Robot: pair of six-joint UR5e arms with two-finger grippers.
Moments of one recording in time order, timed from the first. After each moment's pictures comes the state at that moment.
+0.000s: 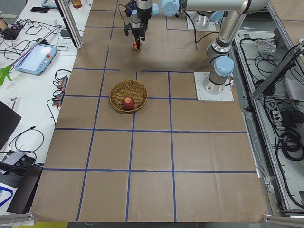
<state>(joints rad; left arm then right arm) -1.52 -1.55 -1.59 -1.56 1.57 0.17 1.94 -0.99 1.64 -2.26 -1.56 0.17</state>
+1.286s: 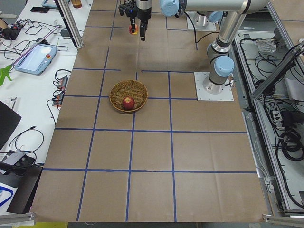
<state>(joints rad) -1.52 -1.55 -1.59 -1.56 1.56 0.17 1.85 -1.17 1.50 -1.98 -1.55 0.16</state>
